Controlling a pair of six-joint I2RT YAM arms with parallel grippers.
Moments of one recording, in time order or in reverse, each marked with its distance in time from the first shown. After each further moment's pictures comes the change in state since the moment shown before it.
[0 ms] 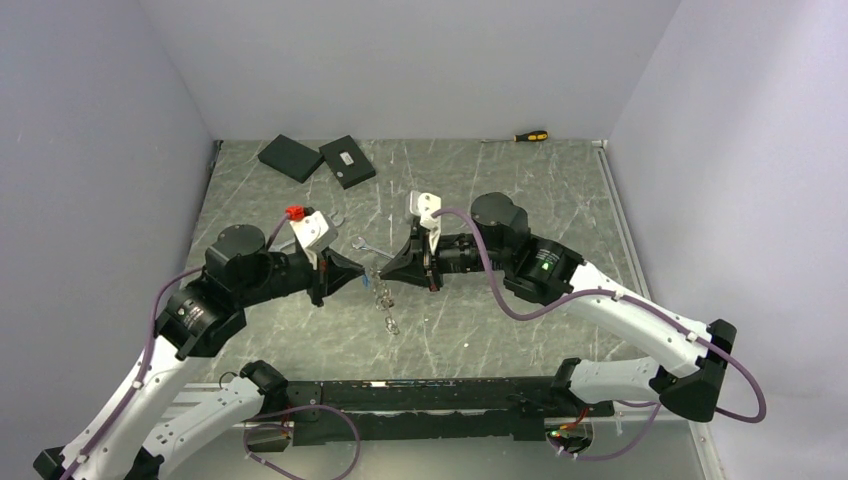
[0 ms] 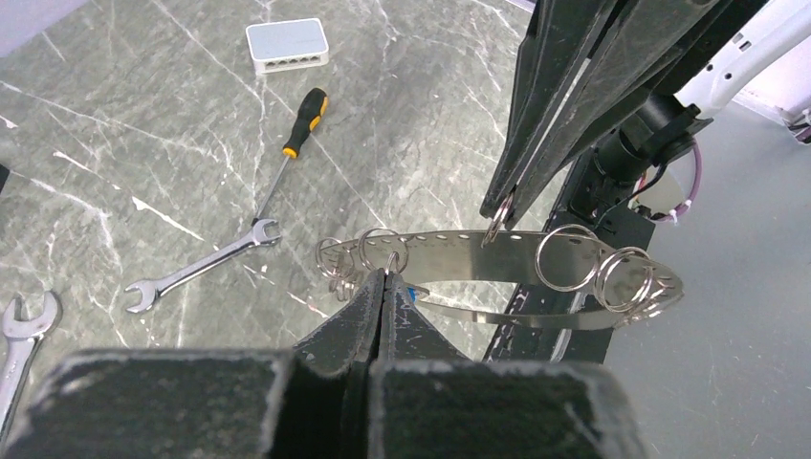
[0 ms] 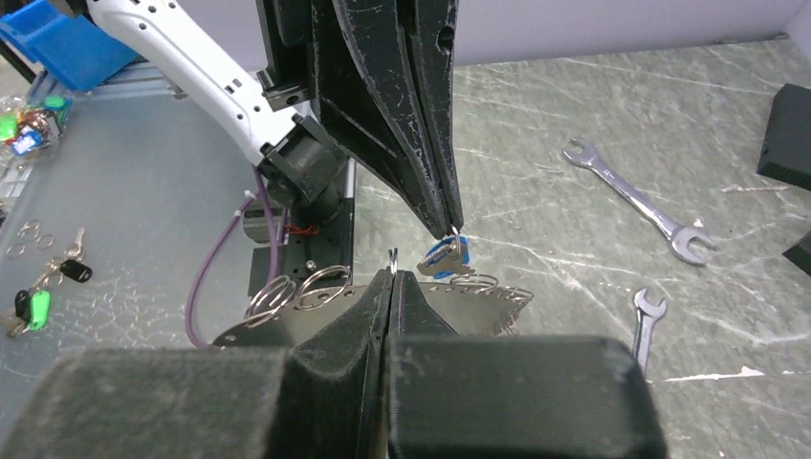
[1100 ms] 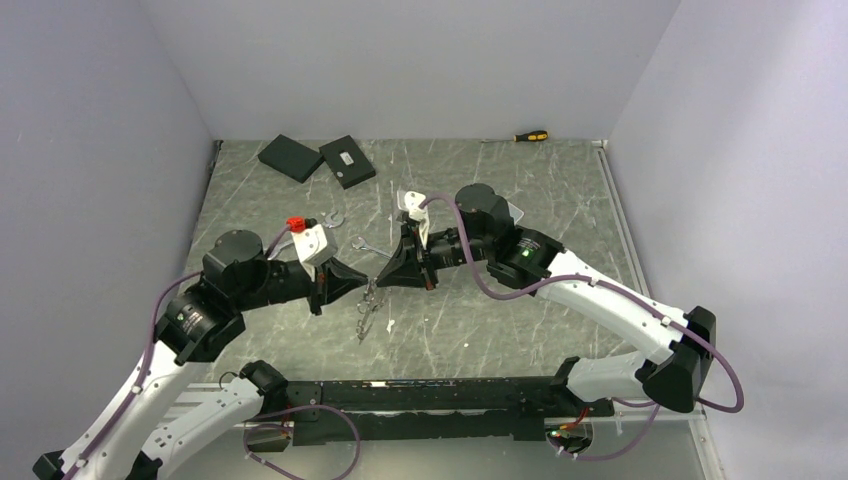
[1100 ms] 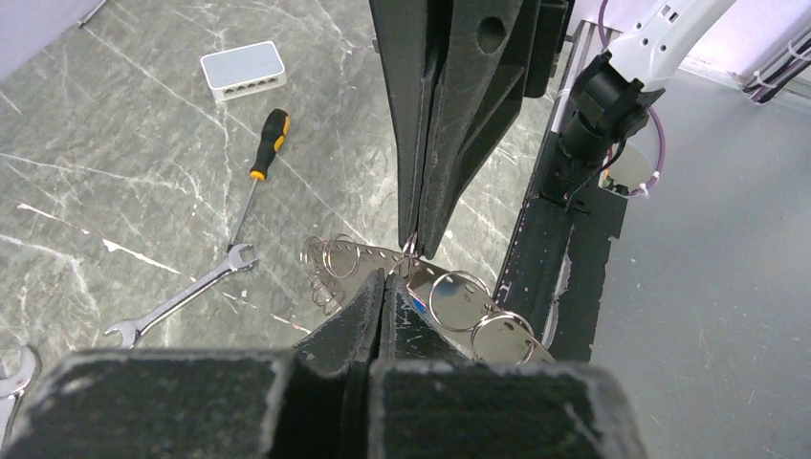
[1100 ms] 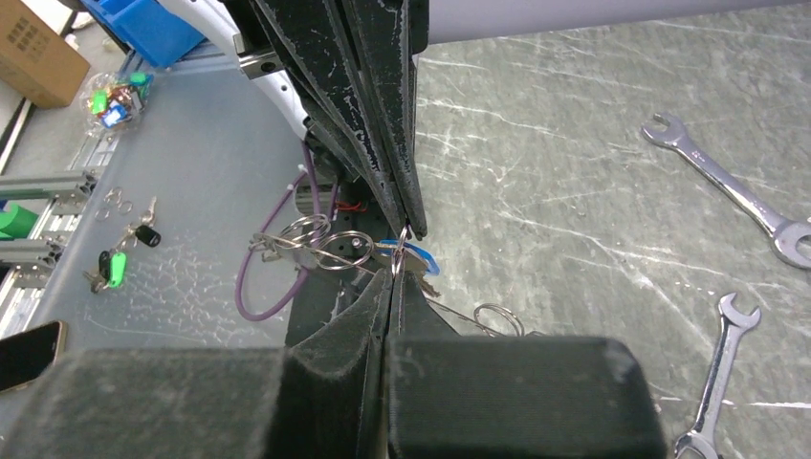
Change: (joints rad) left arm 0.000 -0.032 -0.038 0.030 0.103 0.053; right arm -0.063 0.095 -0.003 0.018 -0.208 0.043
